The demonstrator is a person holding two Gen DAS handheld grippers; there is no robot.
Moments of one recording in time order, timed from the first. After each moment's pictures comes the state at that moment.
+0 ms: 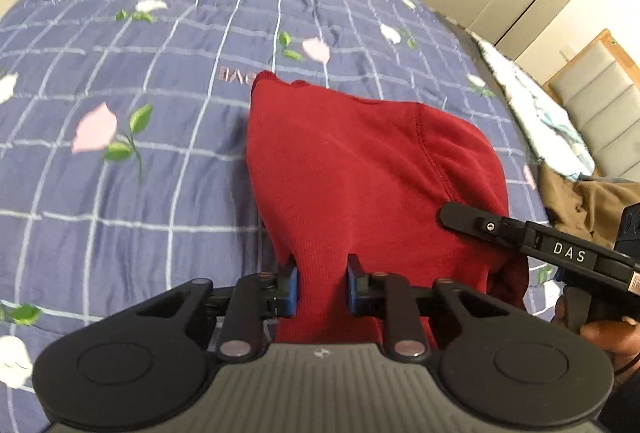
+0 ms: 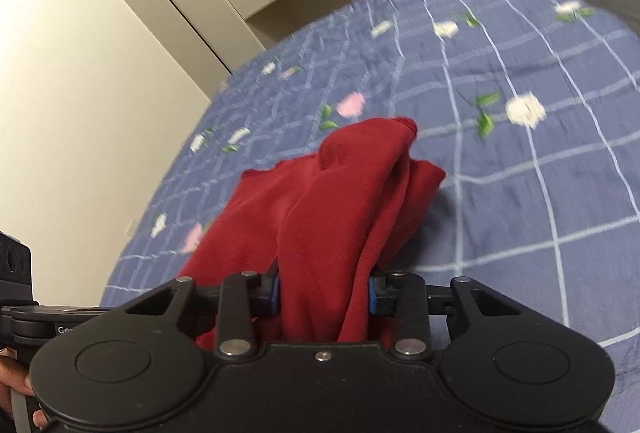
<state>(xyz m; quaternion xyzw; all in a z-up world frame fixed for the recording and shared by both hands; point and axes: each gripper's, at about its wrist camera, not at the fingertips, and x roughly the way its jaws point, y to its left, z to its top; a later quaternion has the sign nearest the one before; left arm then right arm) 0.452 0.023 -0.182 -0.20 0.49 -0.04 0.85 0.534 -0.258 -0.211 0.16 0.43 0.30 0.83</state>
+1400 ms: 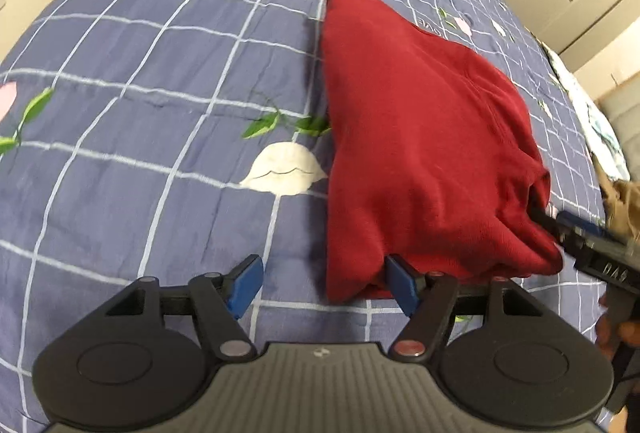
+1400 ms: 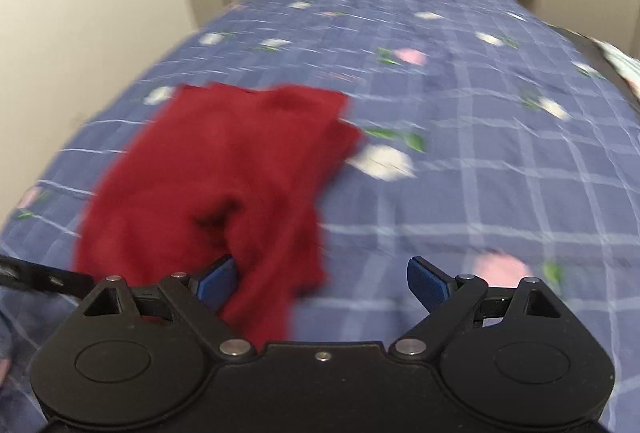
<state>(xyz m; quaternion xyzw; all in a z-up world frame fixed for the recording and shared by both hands) 0.279 0.175 -0.218 -0.25 0.52 0.04 0.81 0.388 -0.140 -0.223 -0.04 0.43 0.23 0.87</state>
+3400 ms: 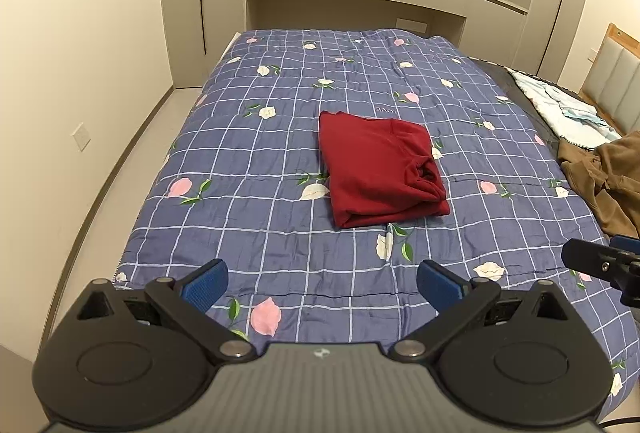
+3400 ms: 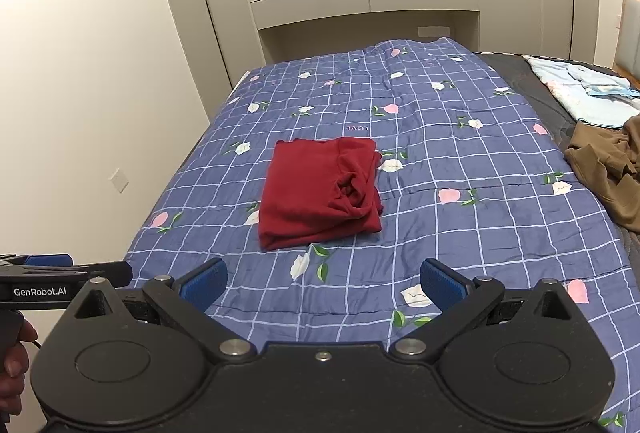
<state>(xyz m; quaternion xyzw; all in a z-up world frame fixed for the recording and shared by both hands) 0.053 0.090 0.004 -0.08 0.42 0.11 0.90 0.104 -0.168 -0.013 0.02 0.38 0.19 0.90</state>
